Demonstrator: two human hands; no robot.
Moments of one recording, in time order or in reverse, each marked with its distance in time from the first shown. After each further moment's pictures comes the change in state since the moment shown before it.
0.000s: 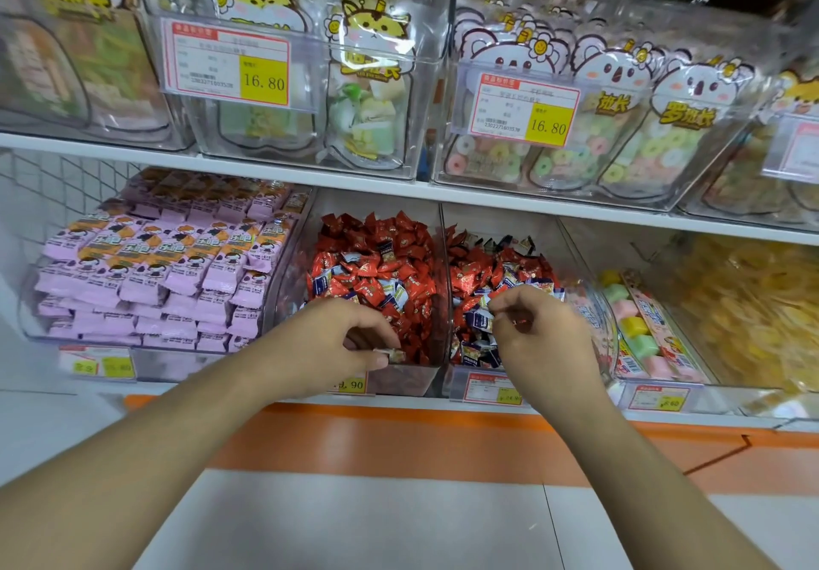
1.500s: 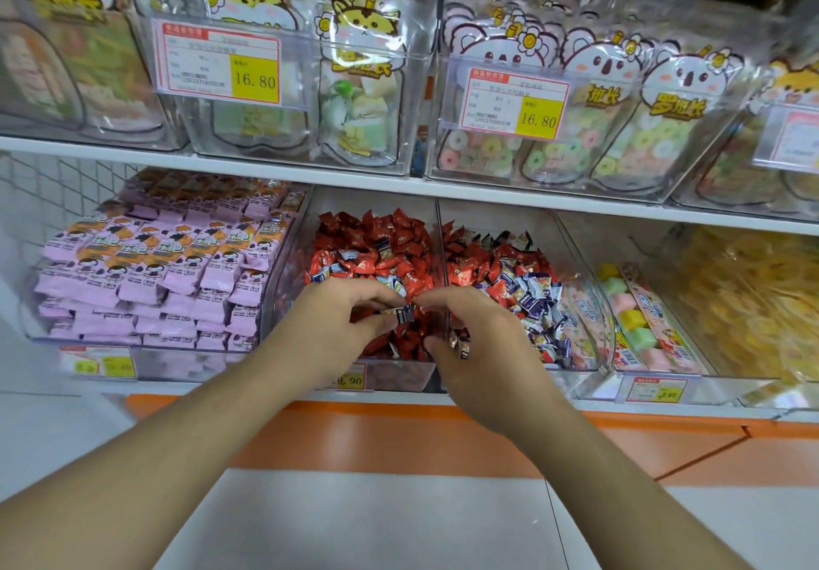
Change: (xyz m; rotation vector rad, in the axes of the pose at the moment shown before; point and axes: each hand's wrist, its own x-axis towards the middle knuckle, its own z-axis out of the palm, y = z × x) left_hand 0.003 0.016 0.008 -0.075 0.275 0.041; right_hand -0.021 -0.030 0.018 -0.058 -0.259 -0.304
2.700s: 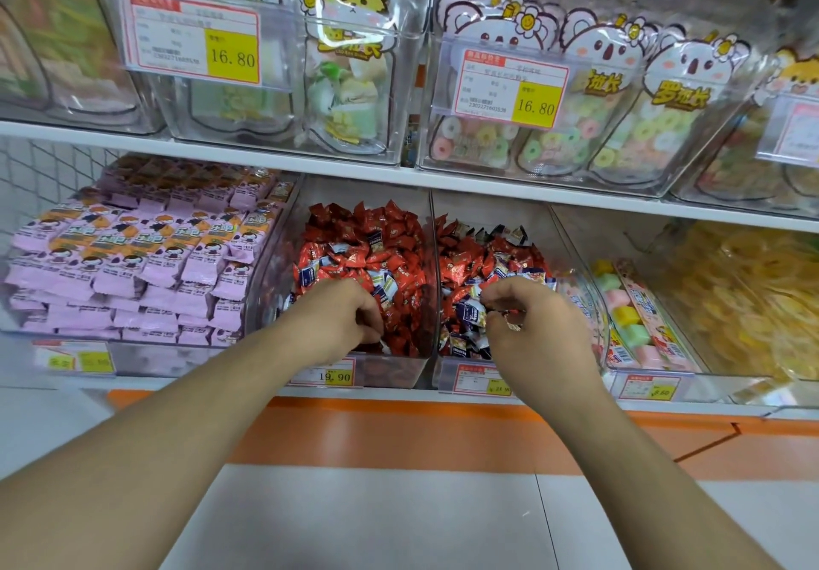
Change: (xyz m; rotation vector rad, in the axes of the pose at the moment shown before) left_hand 0.035 -0.019 0.014 0.341 -0.231 -0.116; right_hand 0.002 0.038 -0.023 -0.040 0.215 0.288
